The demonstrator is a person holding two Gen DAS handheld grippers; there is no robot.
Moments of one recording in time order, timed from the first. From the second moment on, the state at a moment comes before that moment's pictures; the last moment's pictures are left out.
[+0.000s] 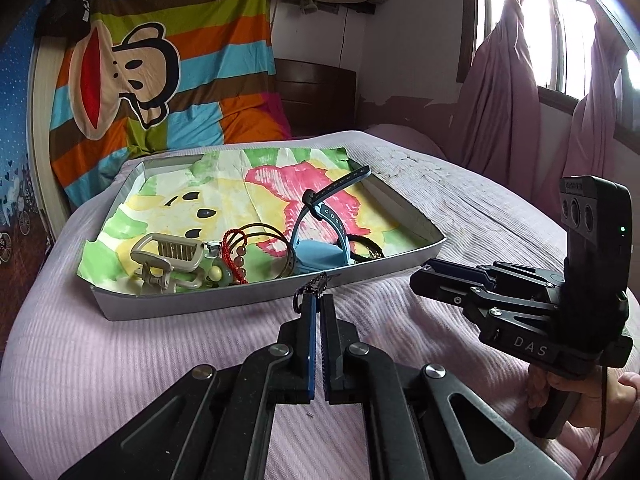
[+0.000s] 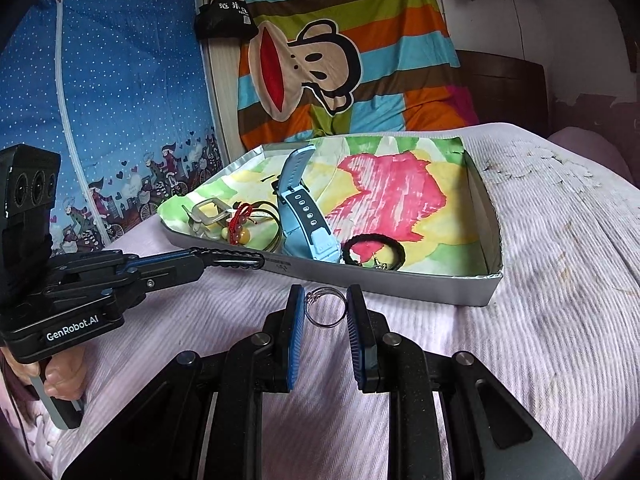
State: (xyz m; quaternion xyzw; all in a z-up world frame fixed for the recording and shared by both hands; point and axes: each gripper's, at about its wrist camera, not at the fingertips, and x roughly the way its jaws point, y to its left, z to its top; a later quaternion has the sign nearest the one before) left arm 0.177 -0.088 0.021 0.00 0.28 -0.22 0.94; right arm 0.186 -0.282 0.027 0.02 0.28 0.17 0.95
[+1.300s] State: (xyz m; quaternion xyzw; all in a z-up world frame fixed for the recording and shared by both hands) left arm 0.286 -0.085 0.027 -0.07 0.34 -0.12 0.93; right arm 0.320 -0.281 0.011 0.09 0.36 0.10 0.92
